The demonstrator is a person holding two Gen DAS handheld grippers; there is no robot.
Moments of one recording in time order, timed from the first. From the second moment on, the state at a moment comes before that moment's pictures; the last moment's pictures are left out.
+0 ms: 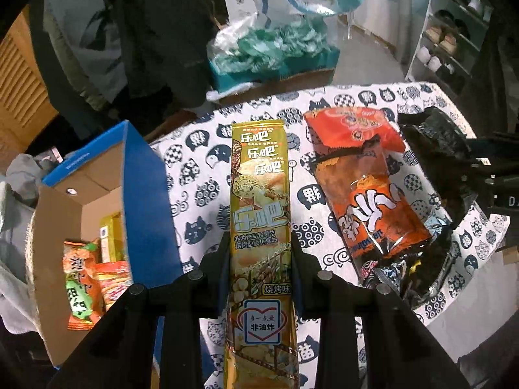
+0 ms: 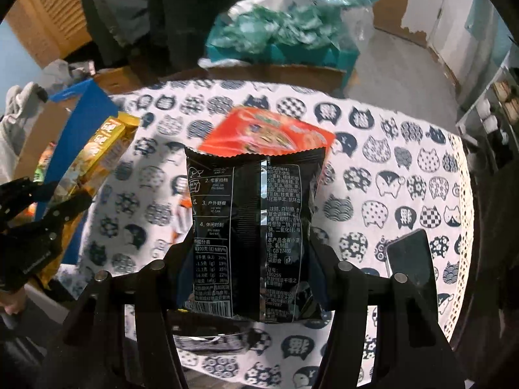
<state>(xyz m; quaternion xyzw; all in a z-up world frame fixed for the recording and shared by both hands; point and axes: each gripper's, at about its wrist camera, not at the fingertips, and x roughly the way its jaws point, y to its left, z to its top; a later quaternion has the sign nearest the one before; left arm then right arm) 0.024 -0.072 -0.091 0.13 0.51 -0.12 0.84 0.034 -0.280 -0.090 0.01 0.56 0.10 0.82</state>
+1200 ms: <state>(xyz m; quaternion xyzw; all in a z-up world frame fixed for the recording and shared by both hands) 0.002 0.045 -0.032 0.09 0.46 -0.08 0.88 0.047 -0.129 -0.036 -0.03 0.53 0.21 0.82</state>
